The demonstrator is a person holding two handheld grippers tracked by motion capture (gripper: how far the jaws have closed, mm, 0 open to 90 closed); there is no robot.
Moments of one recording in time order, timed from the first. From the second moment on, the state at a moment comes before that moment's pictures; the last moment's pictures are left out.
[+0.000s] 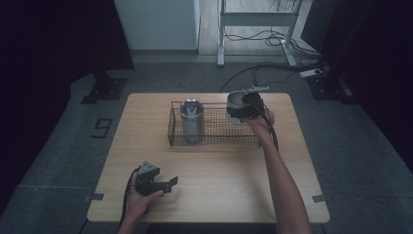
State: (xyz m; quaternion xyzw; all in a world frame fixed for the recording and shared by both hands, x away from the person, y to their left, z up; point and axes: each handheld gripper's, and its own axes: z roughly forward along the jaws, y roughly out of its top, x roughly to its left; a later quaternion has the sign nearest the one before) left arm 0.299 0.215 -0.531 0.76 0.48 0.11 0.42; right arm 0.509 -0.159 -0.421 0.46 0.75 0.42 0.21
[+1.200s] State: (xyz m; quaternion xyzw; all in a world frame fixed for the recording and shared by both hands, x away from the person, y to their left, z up) left arm 0.297 0.215 -0.530 0.76 0.48 0.11 0.42; right arm 0.525 -0.146 -0.441 0.46 0.77 0.40 0.20
